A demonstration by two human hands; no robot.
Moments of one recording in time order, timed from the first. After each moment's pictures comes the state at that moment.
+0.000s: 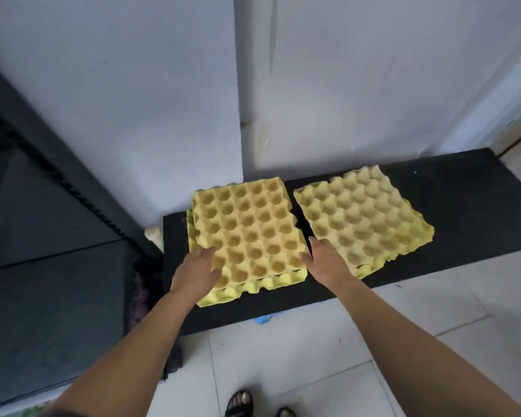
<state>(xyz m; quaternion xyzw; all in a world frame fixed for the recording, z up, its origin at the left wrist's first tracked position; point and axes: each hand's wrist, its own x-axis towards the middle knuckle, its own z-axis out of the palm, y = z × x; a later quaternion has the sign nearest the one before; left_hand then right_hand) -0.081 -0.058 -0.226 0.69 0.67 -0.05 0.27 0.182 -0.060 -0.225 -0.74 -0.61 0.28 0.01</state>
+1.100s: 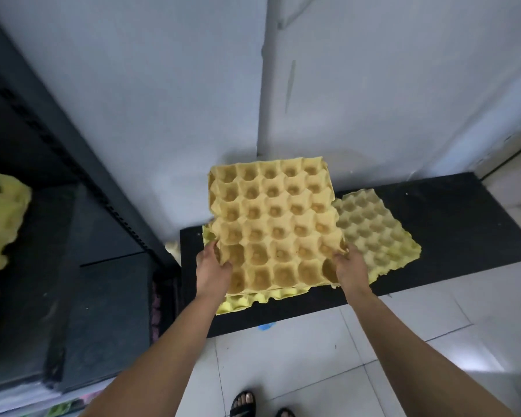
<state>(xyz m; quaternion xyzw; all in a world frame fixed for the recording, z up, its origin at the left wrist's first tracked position) -0.076 -0.062 -0.141 0.45 0.74 0.26 0.43 0.169 -0.074 -0.126 -0.82 -0.34 0.36 0.29</state>
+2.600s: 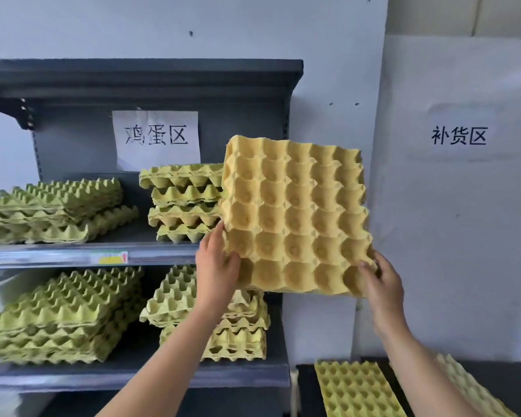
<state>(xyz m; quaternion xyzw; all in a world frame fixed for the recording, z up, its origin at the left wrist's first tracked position) -0.379 -0.429 0.299 0.57 0.54 0.62 0.05 -0.126 -0.383 0.268 -0.50 -0.51 0.25 0.65</state>
